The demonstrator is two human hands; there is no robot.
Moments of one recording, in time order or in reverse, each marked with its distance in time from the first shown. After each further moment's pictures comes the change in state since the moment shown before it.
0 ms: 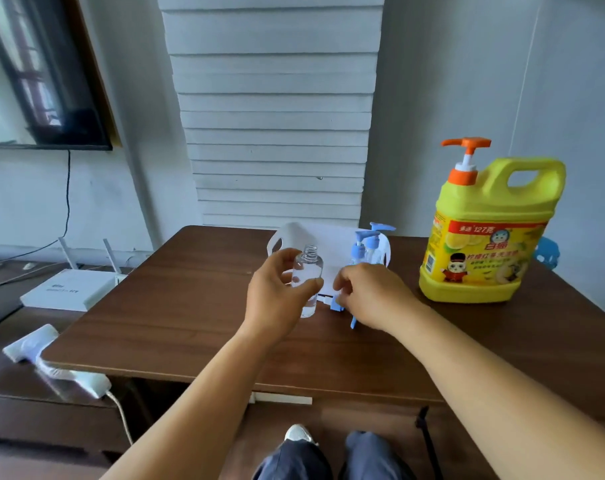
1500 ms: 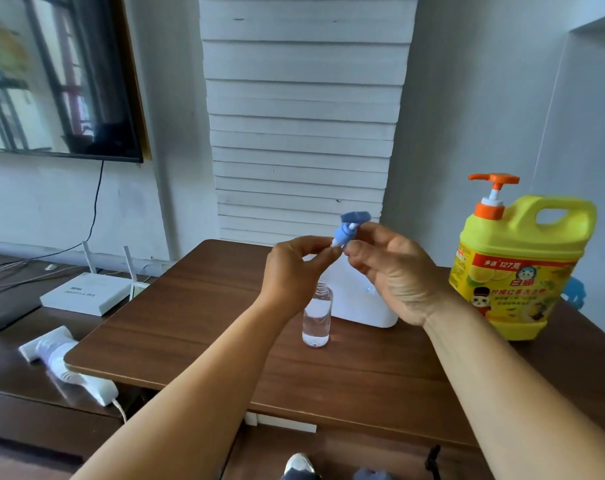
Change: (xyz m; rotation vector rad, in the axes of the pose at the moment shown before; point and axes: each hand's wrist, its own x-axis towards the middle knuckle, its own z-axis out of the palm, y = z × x) left_hand 0.036 0.037 -0.014 -0.029 0.027 0.131; right_hand 0.007 -0.030 -0.048 1.471 -0.026 -0.237
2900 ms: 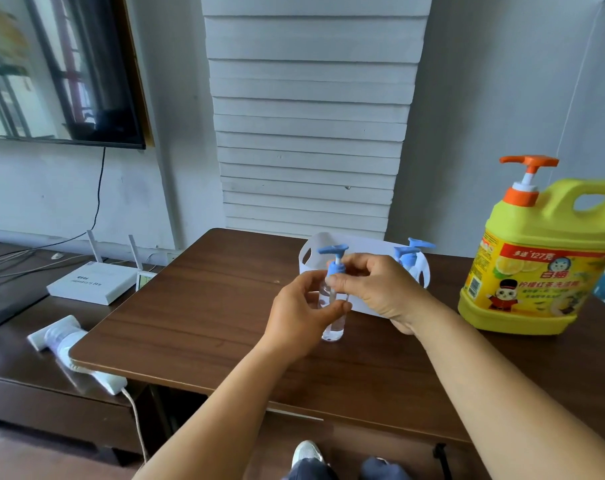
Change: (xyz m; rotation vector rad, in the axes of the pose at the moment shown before) left_hand -0.027 -0.071 -0.001 0.018 -0.162 -0.071; right_hand 0.014 0.048 0.009 -0.568 0.067 0.221
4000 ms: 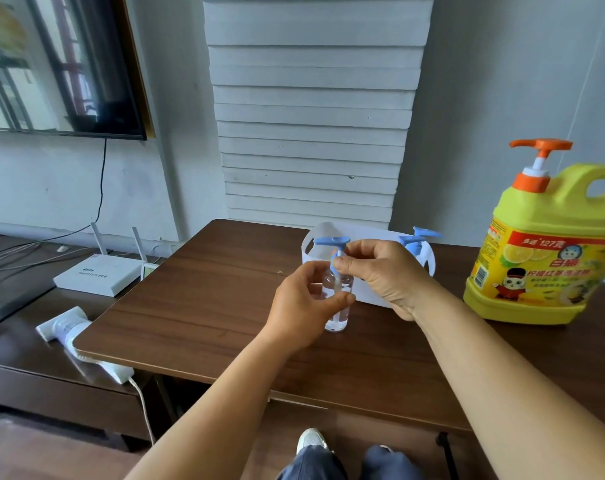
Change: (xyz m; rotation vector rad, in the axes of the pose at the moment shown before) left_hand -0.001 0.001 -0.002 0.032 0.000 -0.009; right_hand 0.007 0.004 -0.001 0.119 0.011 -0.012
